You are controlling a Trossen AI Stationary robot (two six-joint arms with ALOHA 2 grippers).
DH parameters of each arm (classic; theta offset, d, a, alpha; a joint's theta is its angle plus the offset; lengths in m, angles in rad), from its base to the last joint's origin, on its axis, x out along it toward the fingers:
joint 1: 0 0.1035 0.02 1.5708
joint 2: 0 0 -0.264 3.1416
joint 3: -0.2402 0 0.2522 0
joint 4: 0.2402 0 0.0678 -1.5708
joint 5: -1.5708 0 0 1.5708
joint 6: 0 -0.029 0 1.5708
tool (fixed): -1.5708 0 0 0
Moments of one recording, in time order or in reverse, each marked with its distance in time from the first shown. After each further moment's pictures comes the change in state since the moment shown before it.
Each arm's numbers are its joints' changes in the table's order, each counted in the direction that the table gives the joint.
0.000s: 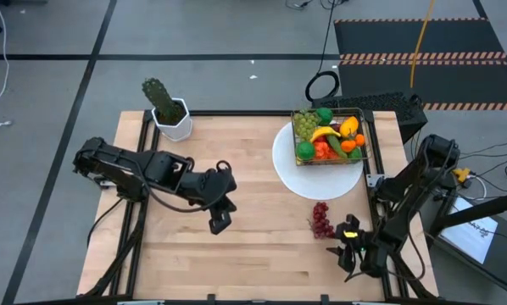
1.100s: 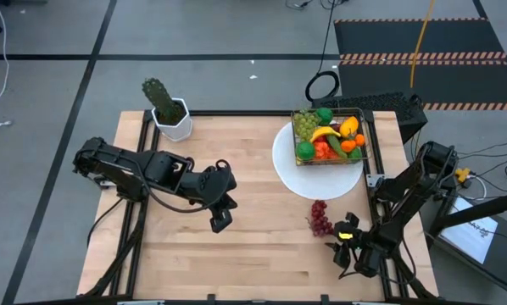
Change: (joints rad) left arm -0.004 0.000 0.000 0.002 -0.053 -0.018; right arm -0.019 -0.096 0.011 0.032 0.026 -0.038
